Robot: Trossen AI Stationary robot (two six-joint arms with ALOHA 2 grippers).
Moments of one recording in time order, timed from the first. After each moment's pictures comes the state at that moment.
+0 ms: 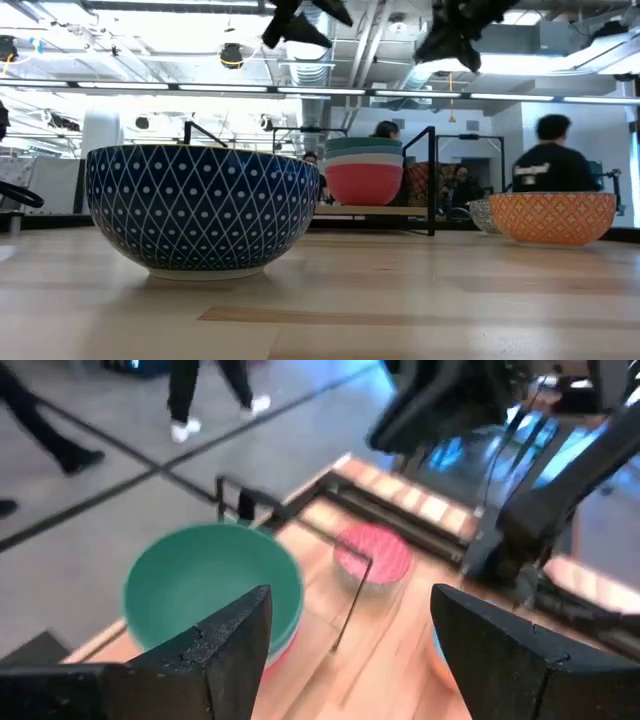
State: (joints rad) left arm 0.17 1.51 1.41 -0.23 -0.33 -0.30; right arm -0.60 1.11 1.17 -0.60 -0.20 0.37
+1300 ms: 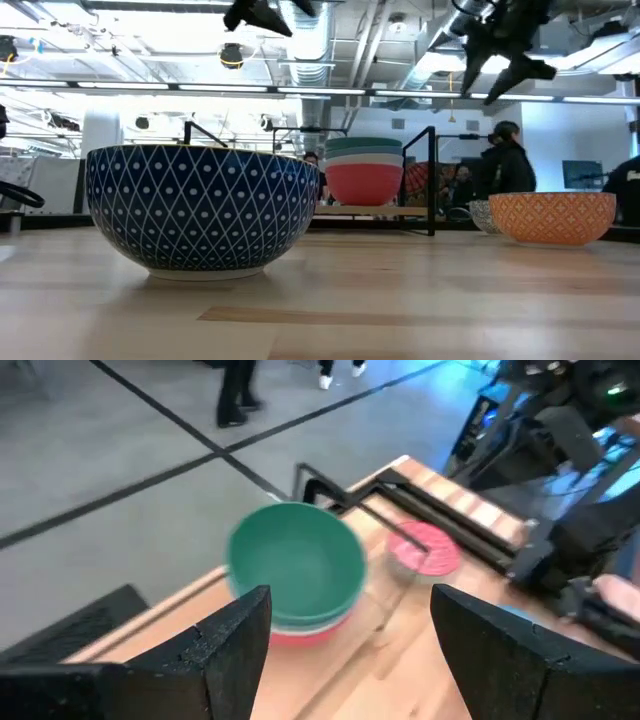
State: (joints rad) left arm 0.16 1.35 1.41 -0.46 -0.47 -0.38; right arm -0.59 1.06 1.16 -1.05 0.14 0.79
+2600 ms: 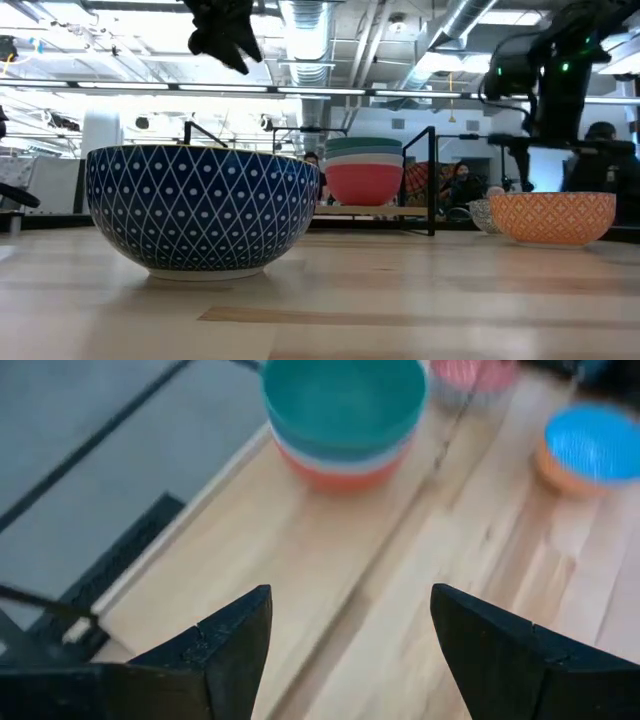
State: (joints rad) left arm 0.28 1.23 1.28 -0.76 -0.27 -0.20; right arm -0.62 1.02 0.62 -0.87 0.21 1.35
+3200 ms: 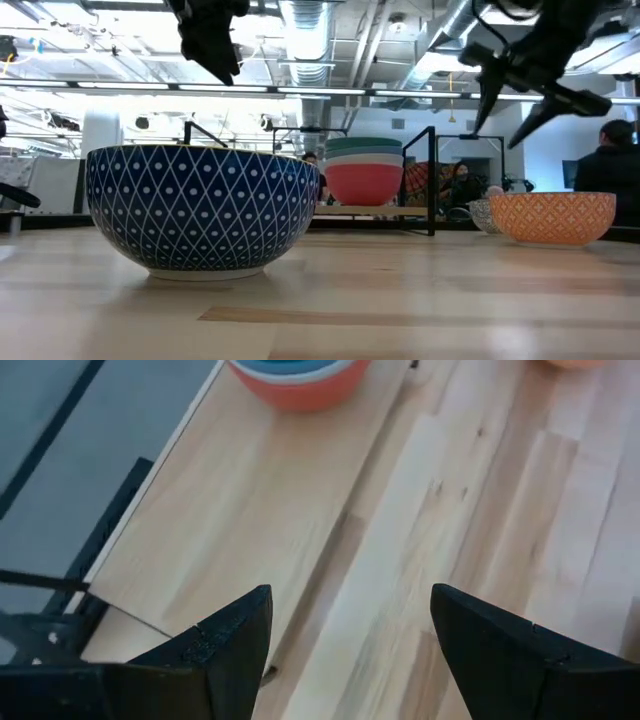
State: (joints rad) left arm 0.26 1.23 1.26 -0.88 -0.19 -0.08; right arm 0.01 1.04 0.81 -0.82 0.36 1.66
